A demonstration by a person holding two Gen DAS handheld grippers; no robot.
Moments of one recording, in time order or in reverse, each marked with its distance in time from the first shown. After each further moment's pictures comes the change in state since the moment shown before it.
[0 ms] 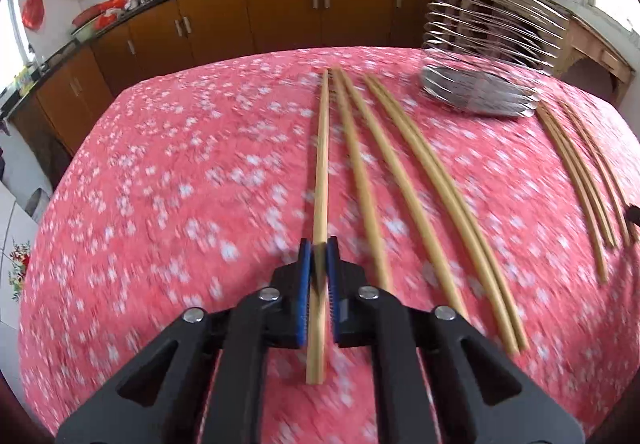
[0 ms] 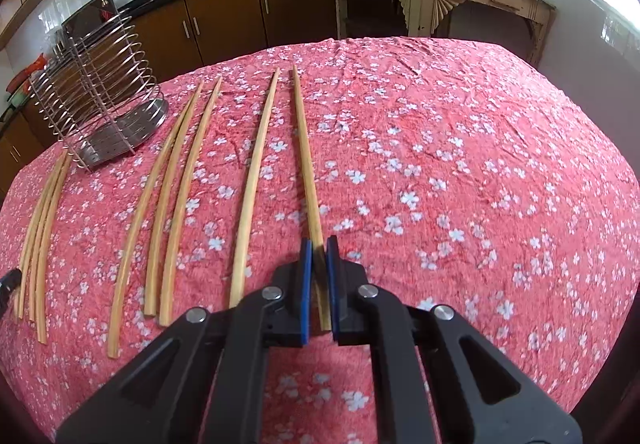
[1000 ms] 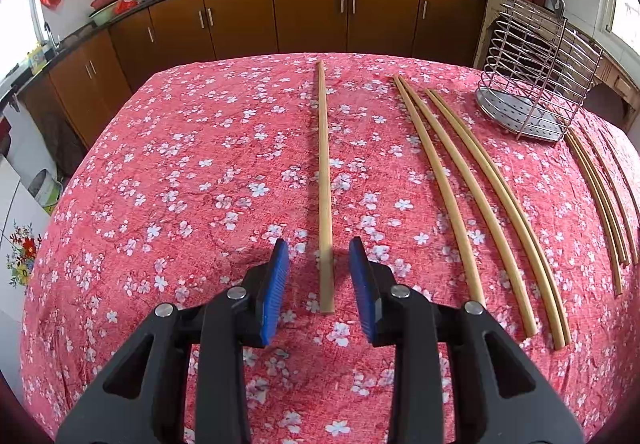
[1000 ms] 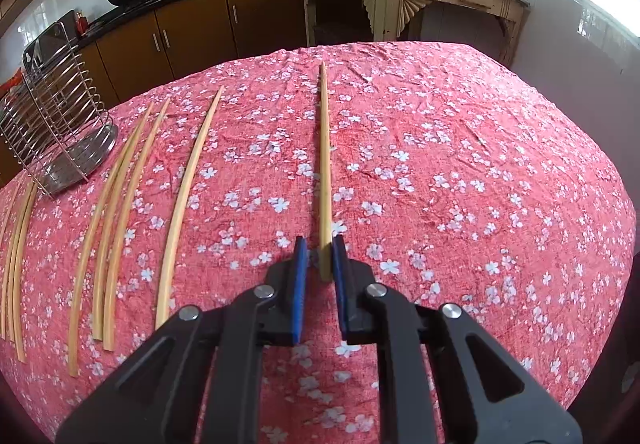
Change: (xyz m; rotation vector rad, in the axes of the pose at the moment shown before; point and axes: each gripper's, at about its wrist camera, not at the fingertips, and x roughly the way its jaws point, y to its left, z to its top) left arm 0.003 0.049 -0.015 -0.064 -0.028 -0.004; right arm 0.008 -0.033 0.004 0.045 -0.037 -0.075
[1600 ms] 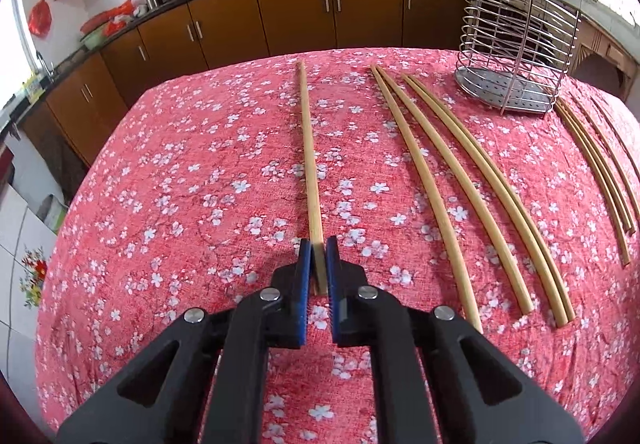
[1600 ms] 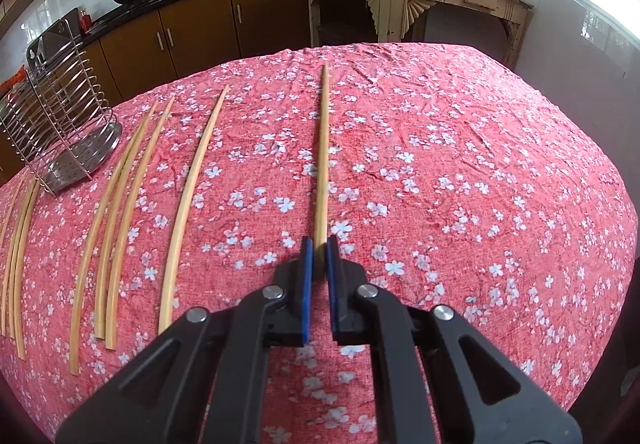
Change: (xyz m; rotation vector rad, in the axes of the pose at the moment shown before) left arm -0.007 -0.019 -0.009 0.102 -0.016 0.033; right arm 0.000 0.000 0.000 -0.008 -0.002 0.021
